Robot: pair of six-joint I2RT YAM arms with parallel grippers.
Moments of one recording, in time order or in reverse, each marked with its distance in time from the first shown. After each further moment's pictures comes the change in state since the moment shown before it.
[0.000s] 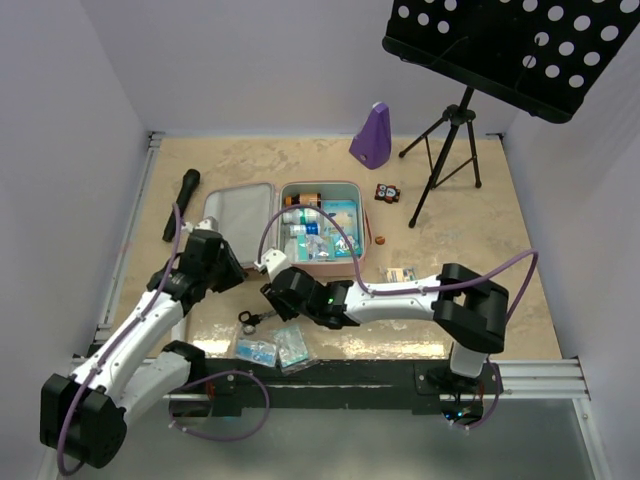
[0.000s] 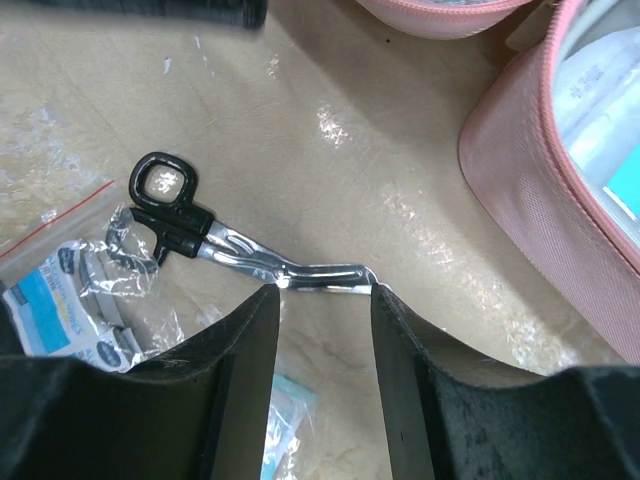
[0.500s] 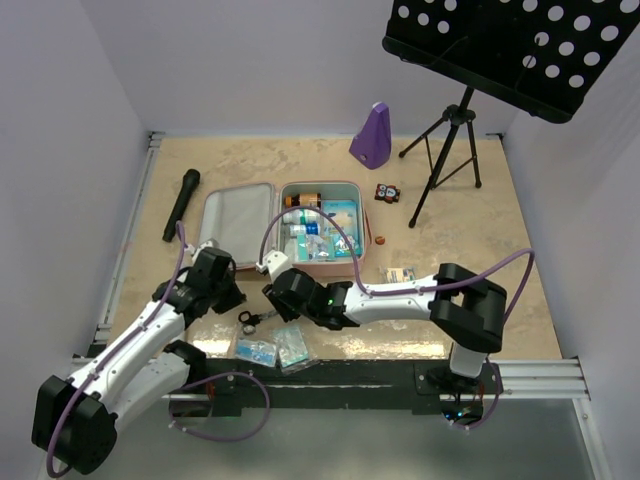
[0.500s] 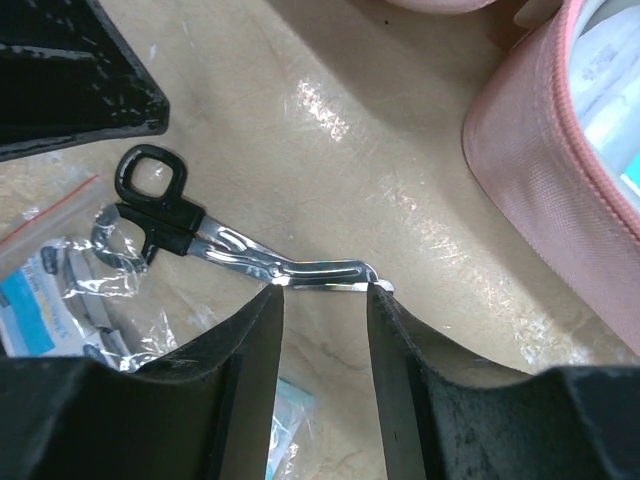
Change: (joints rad) left arm -0.124 -0.044 -0.102 -0.098 -0.058 -0.163; right arm 0.000 -0.012 -0.026 0.014 0.000 0.019
